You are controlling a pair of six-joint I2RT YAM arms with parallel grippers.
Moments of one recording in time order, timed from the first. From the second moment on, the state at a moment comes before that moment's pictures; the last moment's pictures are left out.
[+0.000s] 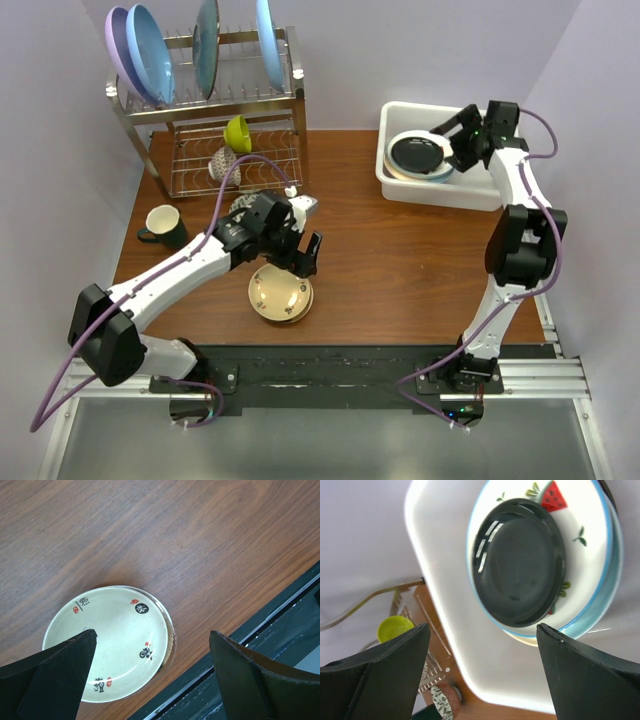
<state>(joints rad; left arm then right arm) -0.69 1.36 1.08 -0.63 0.15 -0.23 -0.14 2.01 1.78 -0.43 -0.27 0.90</state>
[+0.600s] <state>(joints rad) -0.69 1.31 1.05 -0.61 0.15 -0.23 -0.13 1.74 1.57 -0.39 -0.30 0.89</state>
